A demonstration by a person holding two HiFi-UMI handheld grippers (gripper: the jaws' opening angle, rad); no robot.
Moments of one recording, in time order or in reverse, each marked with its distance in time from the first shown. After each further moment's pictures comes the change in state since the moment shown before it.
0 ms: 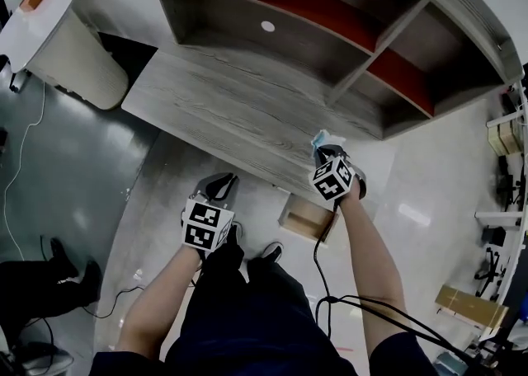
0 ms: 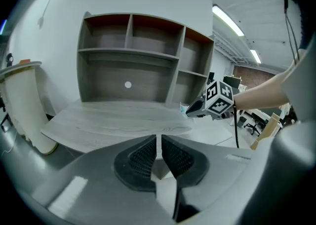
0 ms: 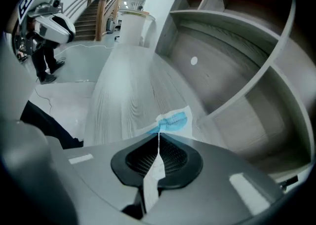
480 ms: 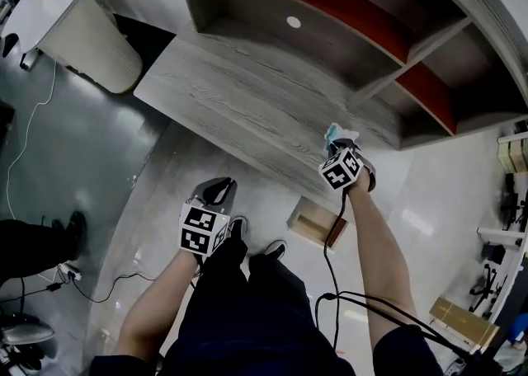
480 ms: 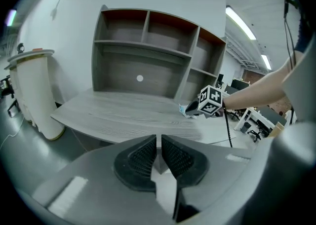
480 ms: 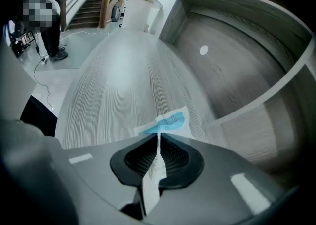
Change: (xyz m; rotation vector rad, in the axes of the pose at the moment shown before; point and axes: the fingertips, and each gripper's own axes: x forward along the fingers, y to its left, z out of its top) left arm -0.017 0.033 -0.028 -0.102 0.035 0.051; right arm 0.061 -0.015 0.003 -0.098 0.088 -0.007
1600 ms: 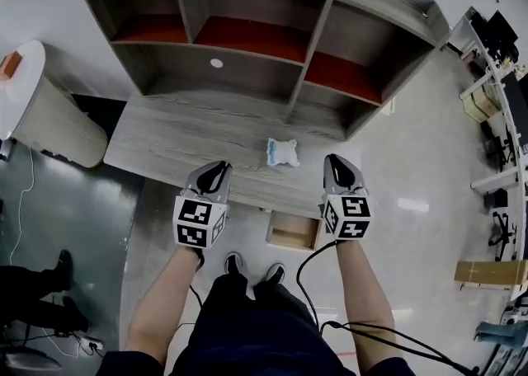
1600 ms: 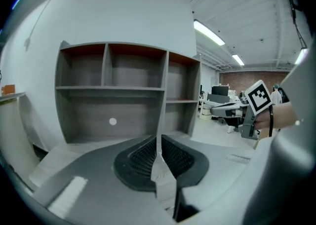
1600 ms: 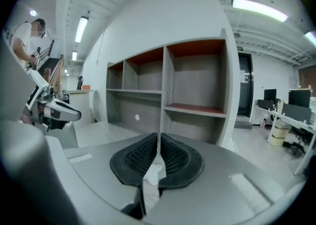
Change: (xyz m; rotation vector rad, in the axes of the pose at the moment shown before) left arm 0.018 -0.092 0.164 0.238 -0.283 -0.126; right arm -0.261 -0.074 -0.038 0.833 -0.639 -0.344
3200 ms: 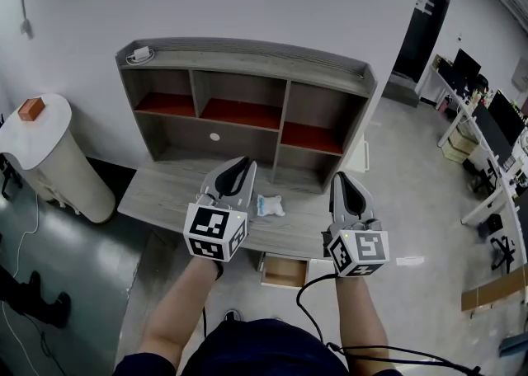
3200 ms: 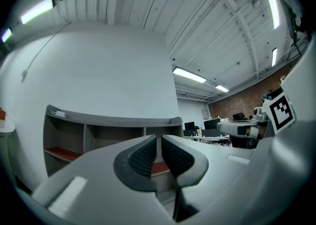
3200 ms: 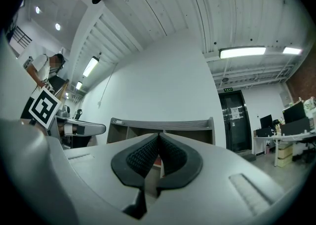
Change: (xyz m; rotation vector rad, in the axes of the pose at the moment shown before) left arm -0.107 -0.096 0.236 0.086 -0.519 -0.072; right arm -0.187 0.013 0.205 0.006 -0.539 -0.037
